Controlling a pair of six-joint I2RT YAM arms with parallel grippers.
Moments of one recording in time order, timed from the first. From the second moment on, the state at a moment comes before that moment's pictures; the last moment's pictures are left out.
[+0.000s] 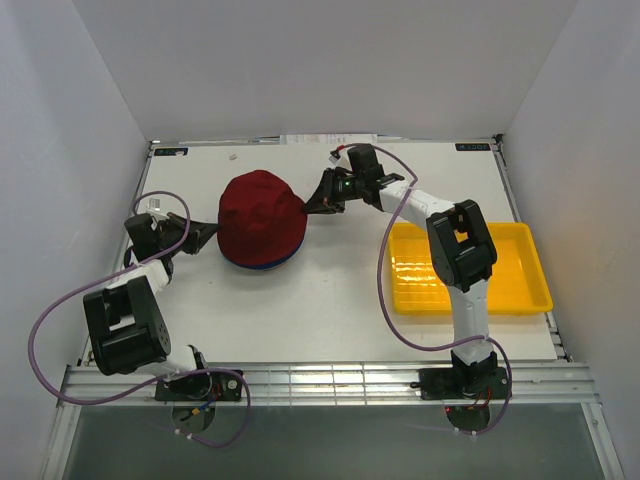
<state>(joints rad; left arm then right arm) 0.34 1.44 0.60 0.32 0.70 -0.93 0.51 2.12 1.59 -0.11 -0.74 0.80</state>
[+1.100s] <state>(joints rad) 0.34 1.33 0.62 0.11 0.63 -0.84 0.63 1.80 1.24 0.00 -0.59 0.99</state>
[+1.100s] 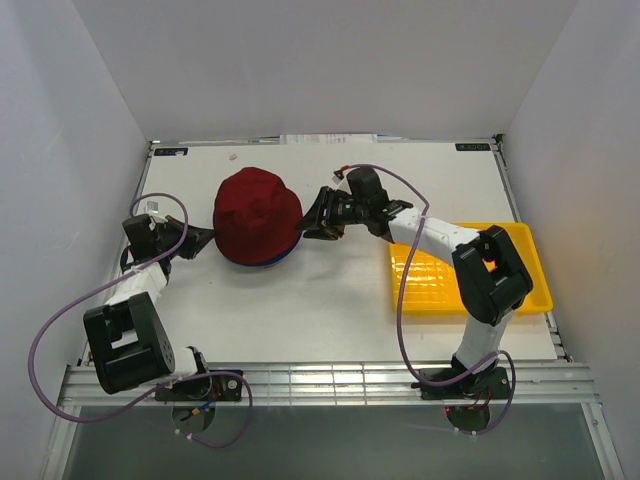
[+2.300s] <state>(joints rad) 0.35 1.28 0.59 0.08 0.62 -0.83 0.73 1.81 1.16 0.16 -0.49 1.13</state>
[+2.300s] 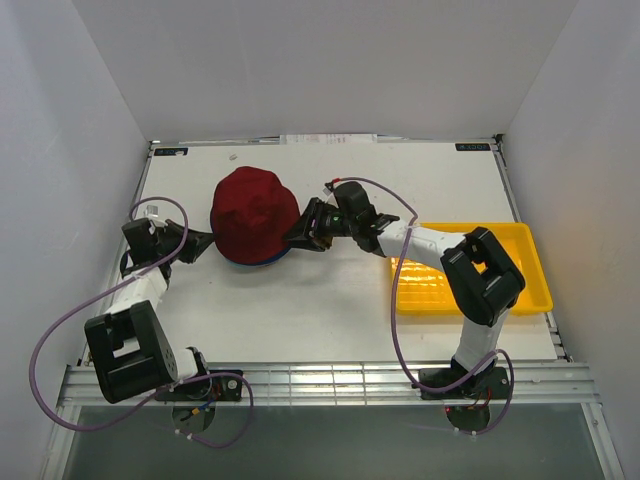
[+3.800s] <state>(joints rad) 0.38 1.21 0.70 -0.02 0.56 -0.85 0.65 1.91 1.24 0.14 -0.52 1.09</state>
